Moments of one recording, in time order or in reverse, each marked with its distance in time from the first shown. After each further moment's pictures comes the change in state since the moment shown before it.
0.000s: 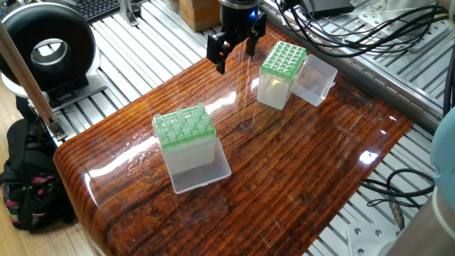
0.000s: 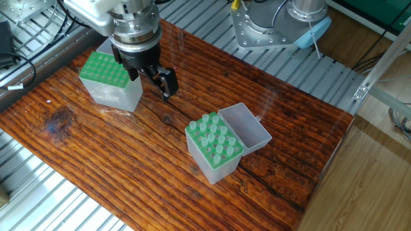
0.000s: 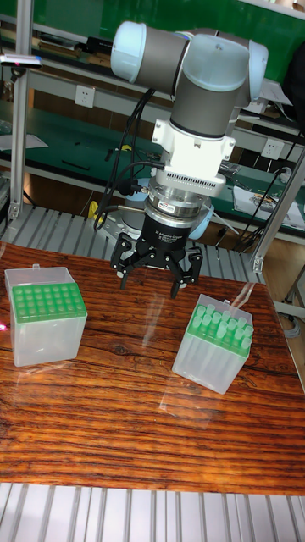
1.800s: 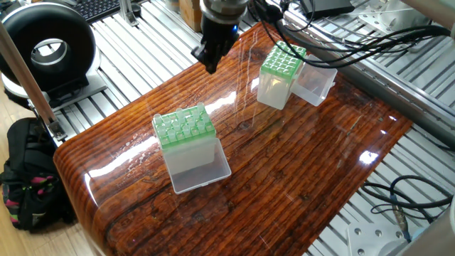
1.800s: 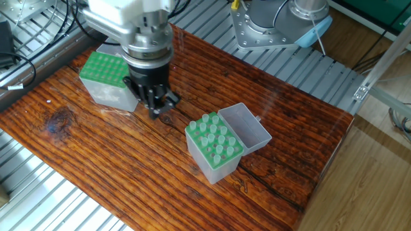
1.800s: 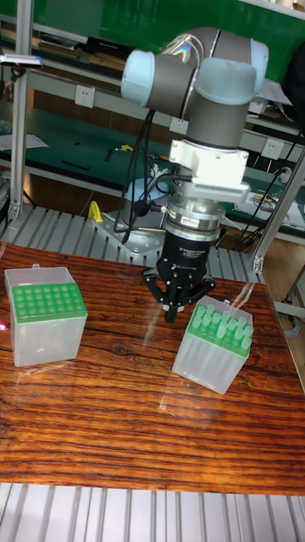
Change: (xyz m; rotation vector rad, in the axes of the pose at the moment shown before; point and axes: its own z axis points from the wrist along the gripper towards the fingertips) arm -0.023 0.050 0.020 -0.045 -0.129 -0.138
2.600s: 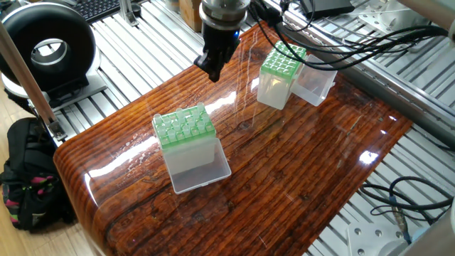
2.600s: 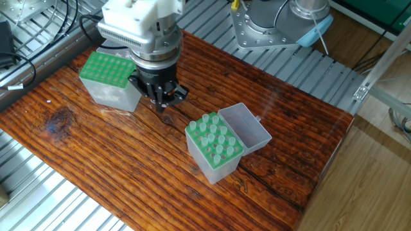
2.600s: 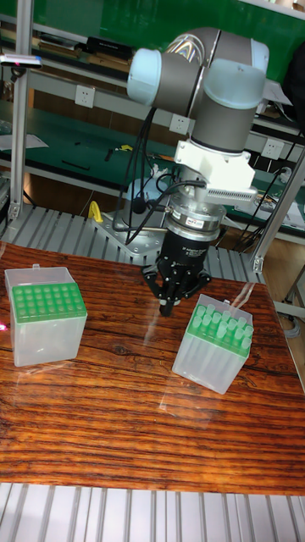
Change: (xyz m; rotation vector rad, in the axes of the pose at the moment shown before) arm 0.006 -0.011 -0.004 0.036 0.029 -0.135
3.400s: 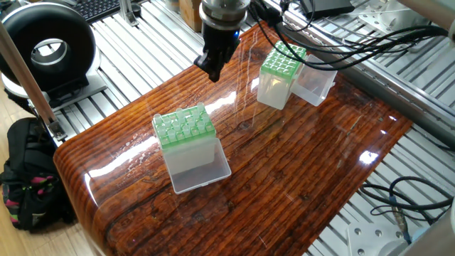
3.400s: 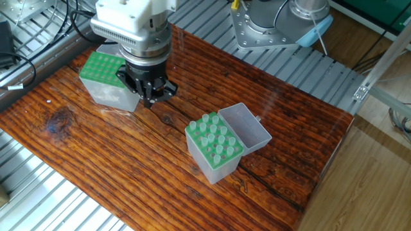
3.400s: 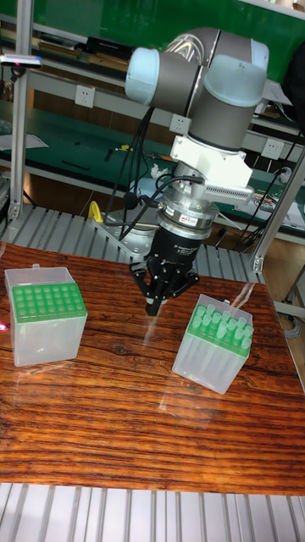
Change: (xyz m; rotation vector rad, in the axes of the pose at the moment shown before) arm 0.000 -0.026 -0.003 0.070 0.008 -0.040
